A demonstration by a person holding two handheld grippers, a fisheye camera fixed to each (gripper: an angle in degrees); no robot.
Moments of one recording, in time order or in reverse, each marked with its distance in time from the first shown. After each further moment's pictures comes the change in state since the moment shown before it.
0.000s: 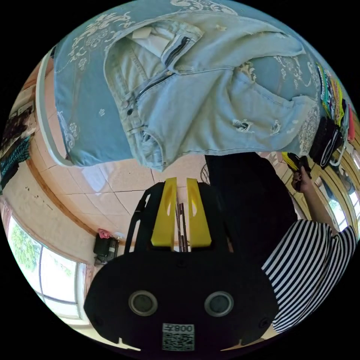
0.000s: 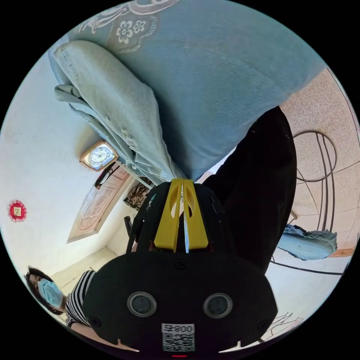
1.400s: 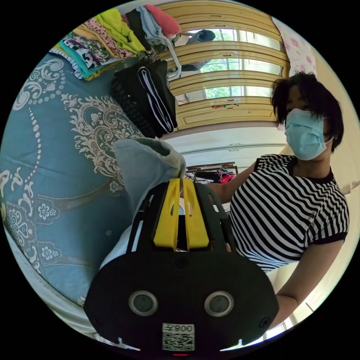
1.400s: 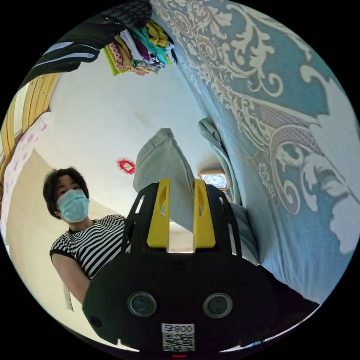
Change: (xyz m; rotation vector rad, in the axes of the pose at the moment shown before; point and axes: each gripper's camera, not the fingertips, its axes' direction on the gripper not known) left arm 0.489 -0.351 0.033 -0.128 0.544 1.290; right arm 0.035 -0.021 -0.177 0.175 -0.888 -0.609
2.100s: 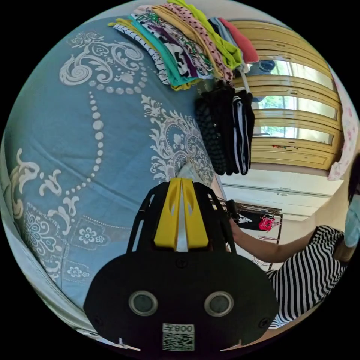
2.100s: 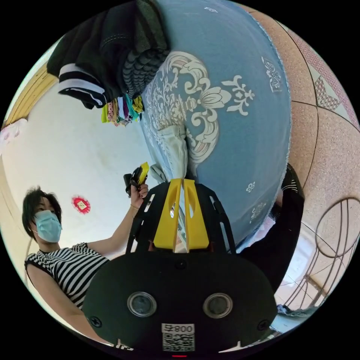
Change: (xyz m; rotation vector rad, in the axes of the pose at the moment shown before) left arm -0.121 -0.076 -0.008 0.190 -0.336 -0.285; right arm -0.058 0.056 -0.019 0.440 0.519 0.092
